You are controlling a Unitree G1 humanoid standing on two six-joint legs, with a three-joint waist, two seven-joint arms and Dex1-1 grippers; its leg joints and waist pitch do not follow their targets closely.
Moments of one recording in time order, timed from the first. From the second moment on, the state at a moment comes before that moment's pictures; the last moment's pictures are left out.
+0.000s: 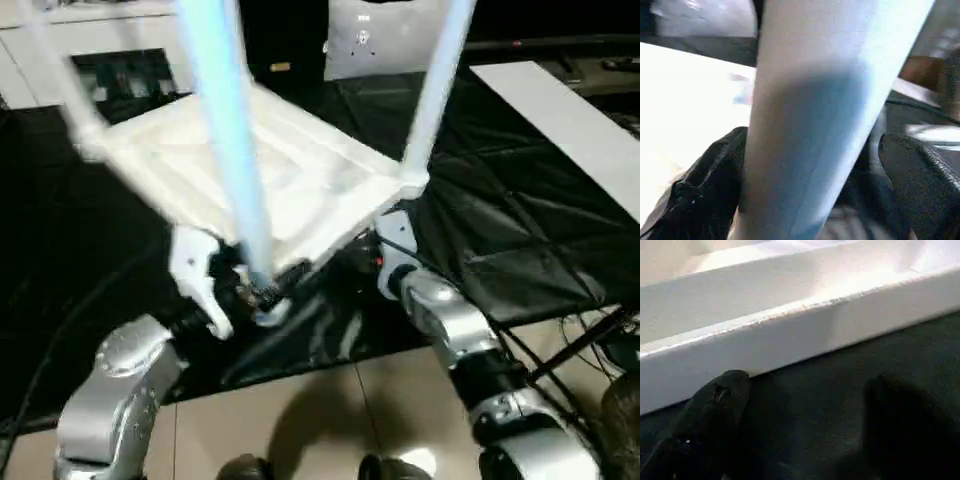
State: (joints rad) left arm -0.05 0.22 0.01 -0.35 -0.40 0.49 -0.61; right arm -0.58 -0.05 0.11 0.68 0.07 0.23 0.25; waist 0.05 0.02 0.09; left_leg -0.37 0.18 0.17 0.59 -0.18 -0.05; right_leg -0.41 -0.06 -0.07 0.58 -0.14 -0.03
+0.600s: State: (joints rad) left arm -0.17 0.08 -0.14 -0.30 -0.40 0.49 -0.60; right arm -0.64 -0.04 0.06 0.83 0.05 0.12 0.25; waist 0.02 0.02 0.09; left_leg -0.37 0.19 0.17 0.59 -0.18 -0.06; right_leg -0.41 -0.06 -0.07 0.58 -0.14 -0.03
